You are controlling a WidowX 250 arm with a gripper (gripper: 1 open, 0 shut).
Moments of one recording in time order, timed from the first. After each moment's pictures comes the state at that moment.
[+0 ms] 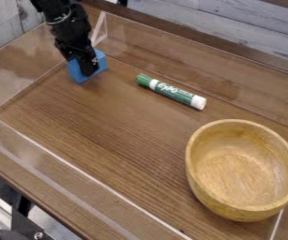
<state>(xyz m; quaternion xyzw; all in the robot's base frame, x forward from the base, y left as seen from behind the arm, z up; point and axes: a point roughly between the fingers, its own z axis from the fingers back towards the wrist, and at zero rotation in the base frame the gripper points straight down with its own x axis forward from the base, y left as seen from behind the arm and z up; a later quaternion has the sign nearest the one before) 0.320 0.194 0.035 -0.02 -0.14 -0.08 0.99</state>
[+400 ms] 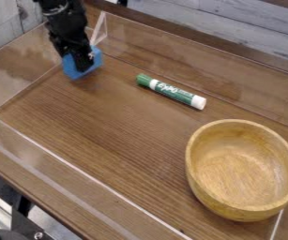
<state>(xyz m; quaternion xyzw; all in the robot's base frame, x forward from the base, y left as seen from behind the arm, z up) 0.316 0.188 0.065 0.00 -0.13 -0.07 0.99</state>
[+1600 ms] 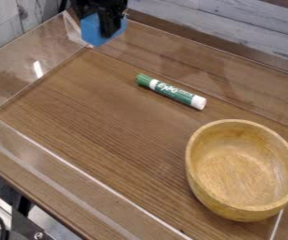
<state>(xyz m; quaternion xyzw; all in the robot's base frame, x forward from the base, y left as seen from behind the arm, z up) 0.308 0.103 0.147 0.02 -0.13 -0.04 0.99</state>
